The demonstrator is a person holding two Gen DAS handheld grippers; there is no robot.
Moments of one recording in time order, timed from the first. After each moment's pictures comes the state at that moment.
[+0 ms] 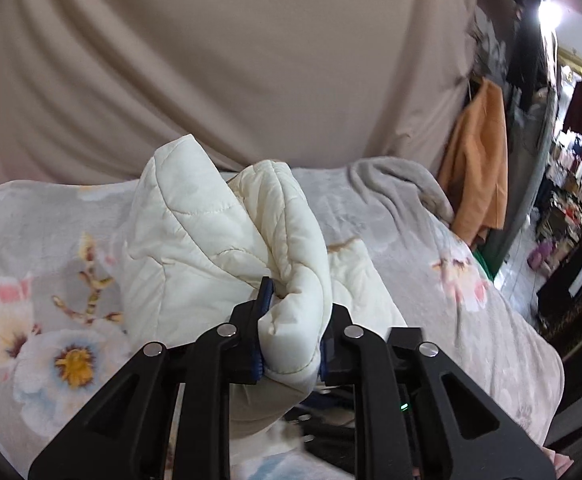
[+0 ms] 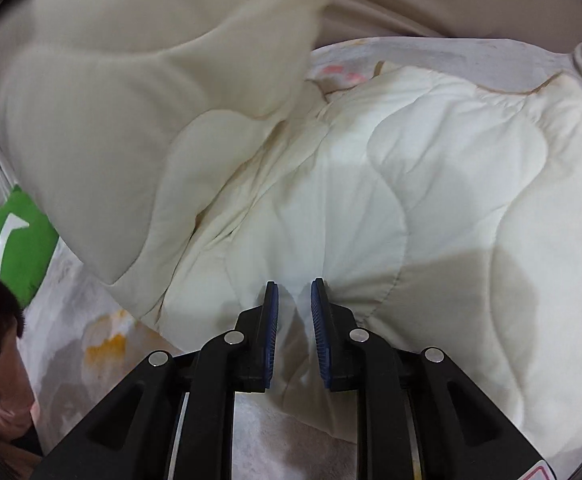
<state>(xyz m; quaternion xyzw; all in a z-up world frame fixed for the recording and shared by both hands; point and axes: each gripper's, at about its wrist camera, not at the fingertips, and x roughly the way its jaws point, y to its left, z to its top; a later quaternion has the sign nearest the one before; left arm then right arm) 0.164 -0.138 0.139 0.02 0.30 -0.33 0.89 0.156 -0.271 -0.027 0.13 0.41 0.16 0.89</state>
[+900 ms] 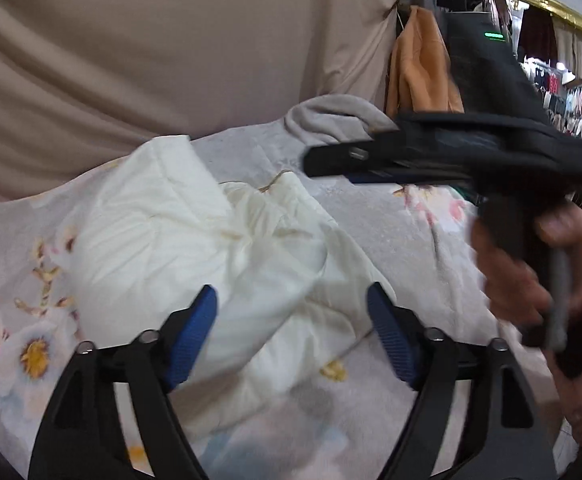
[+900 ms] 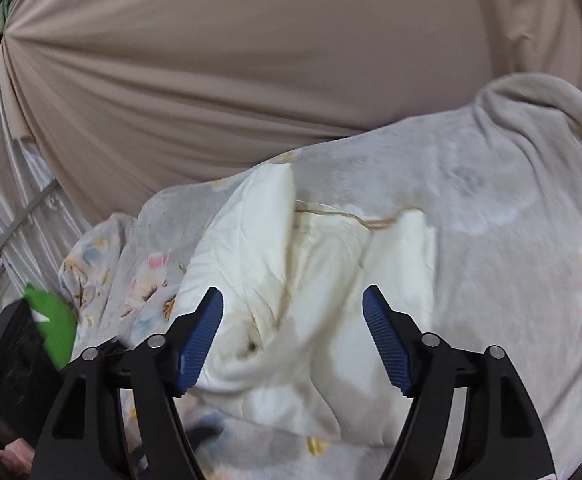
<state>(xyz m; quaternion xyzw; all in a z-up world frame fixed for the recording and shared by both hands) 0.093 -0.165 0.078 0.11 0.29 -0.39 0.87 0.118 -0.399 0.097 0.20 0.33 0.09 0.92</state>
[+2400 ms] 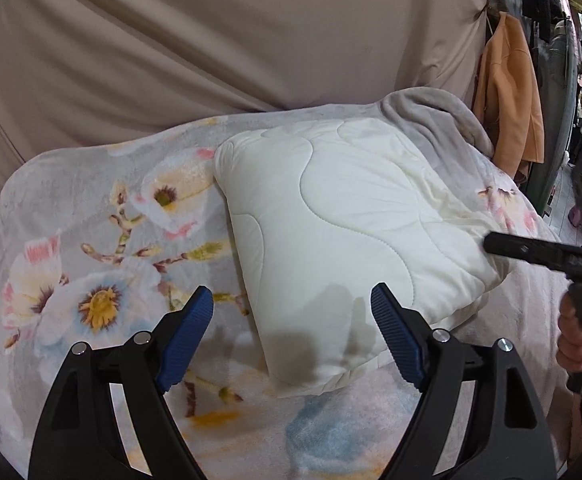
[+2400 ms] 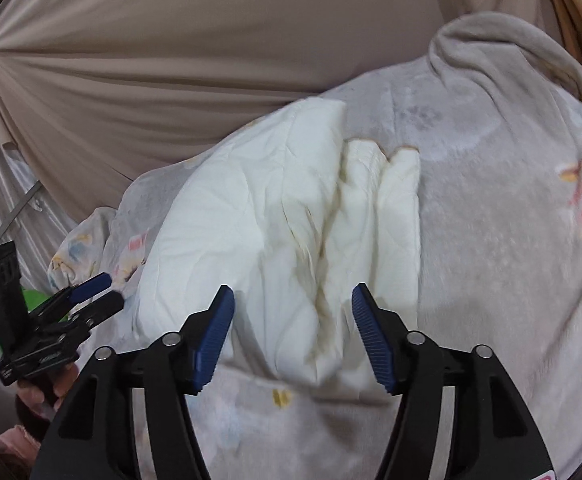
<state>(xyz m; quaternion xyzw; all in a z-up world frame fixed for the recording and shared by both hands) 0.140 -0.123 0.069 0.10 0.34 -0.26 0.90 0.054 -0.419 0.031 0.26 0.35 0.05 0.90</state>
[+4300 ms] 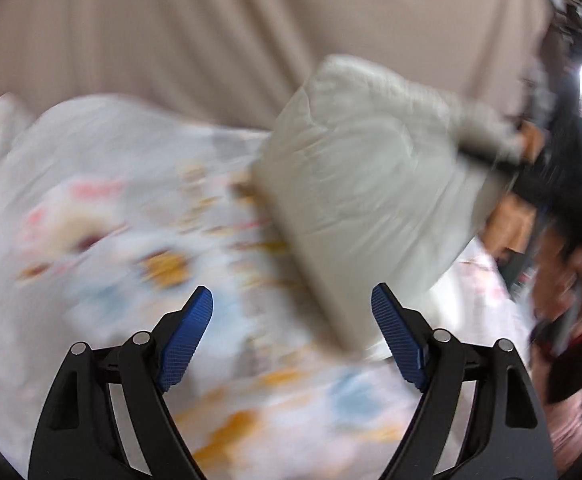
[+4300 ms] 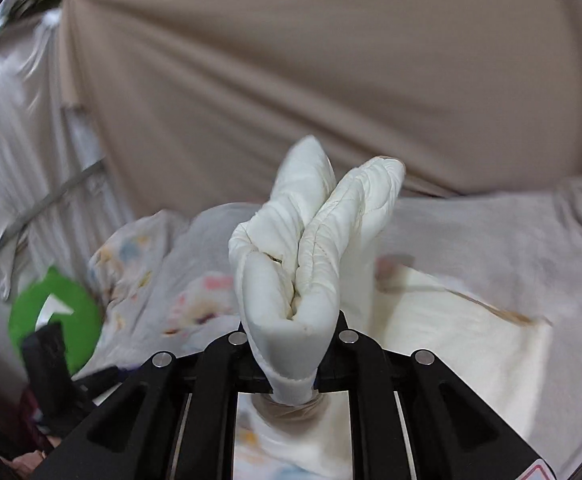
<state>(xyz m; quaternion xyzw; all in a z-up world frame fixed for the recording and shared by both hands) 0.130 0.005 0.114 -0.07 0.33 -0.29 0.90 0.127 -0.314 0.167 0.16 0.27 0.13 0.94</state>
